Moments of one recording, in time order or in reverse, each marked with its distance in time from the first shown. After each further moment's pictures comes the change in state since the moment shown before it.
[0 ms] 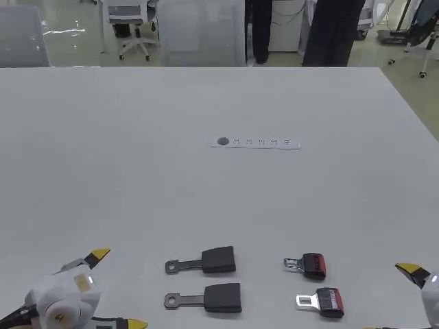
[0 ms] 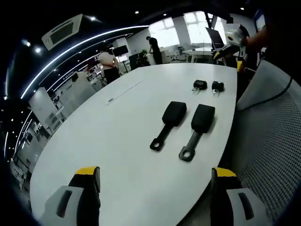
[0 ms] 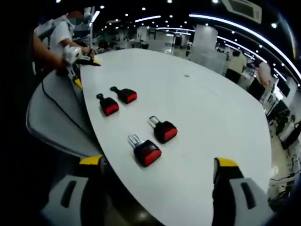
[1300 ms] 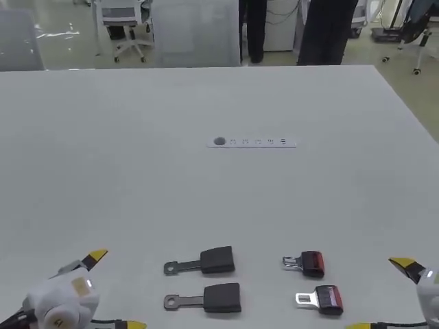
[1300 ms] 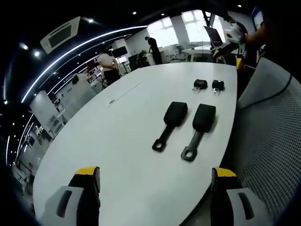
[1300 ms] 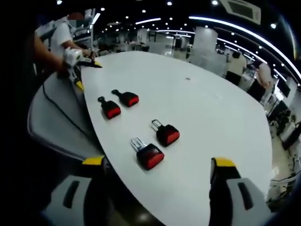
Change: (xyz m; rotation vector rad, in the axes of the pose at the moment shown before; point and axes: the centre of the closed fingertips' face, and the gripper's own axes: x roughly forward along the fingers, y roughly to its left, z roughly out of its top) left arm -0.002 0.001 0.005 0.028 0.000 0.019; right arm -0.001 0.007 0.003 -0.002 0.002 0.022
